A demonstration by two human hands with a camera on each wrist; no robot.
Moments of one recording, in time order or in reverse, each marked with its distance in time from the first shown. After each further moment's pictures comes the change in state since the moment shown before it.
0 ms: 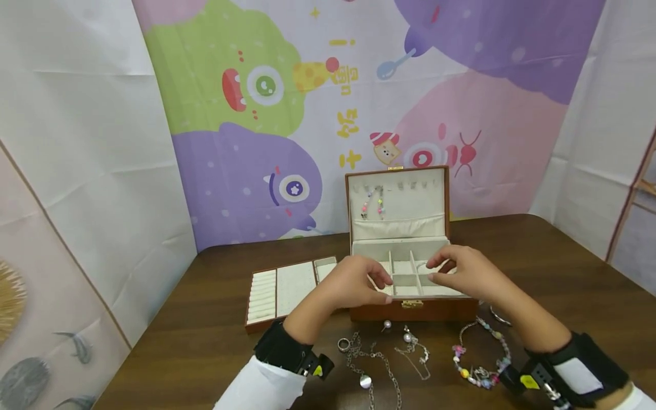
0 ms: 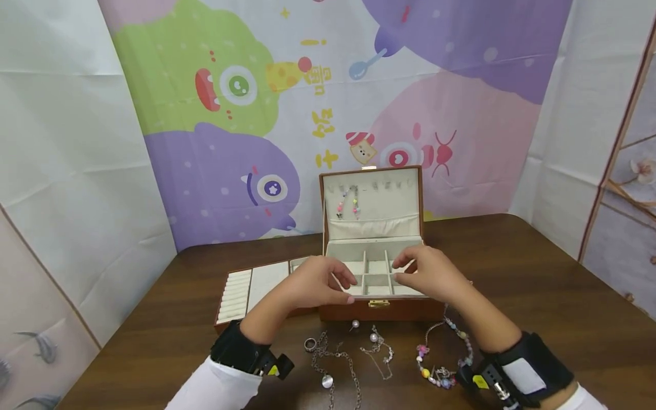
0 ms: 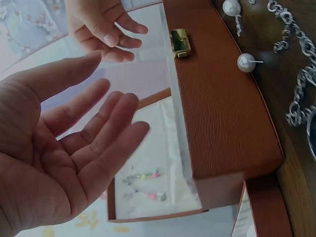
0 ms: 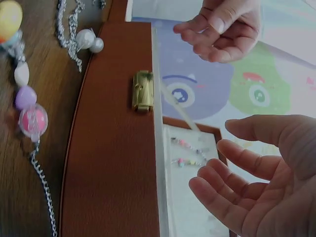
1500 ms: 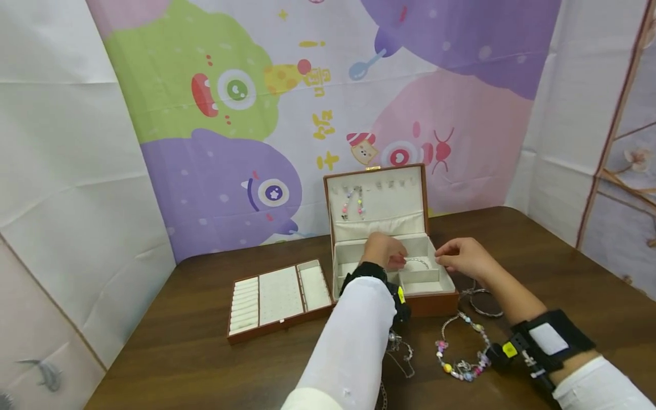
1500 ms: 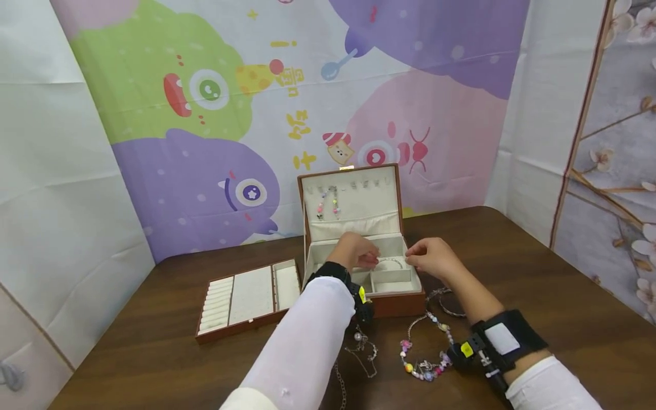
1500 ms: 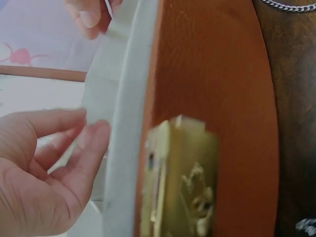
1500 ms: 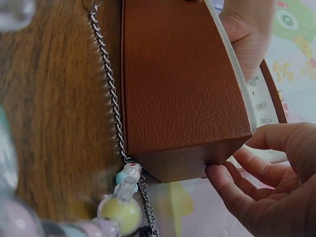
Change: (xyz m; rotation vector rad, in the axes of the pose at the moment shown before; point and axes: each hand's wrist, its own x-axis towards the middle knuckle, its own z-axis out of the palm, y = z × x) left_hand 0.184 -0.023 0.077 -0.731 0.194 -0.812; right_hand 0.007 0.081 -0.009 0.238 0.058 0.323
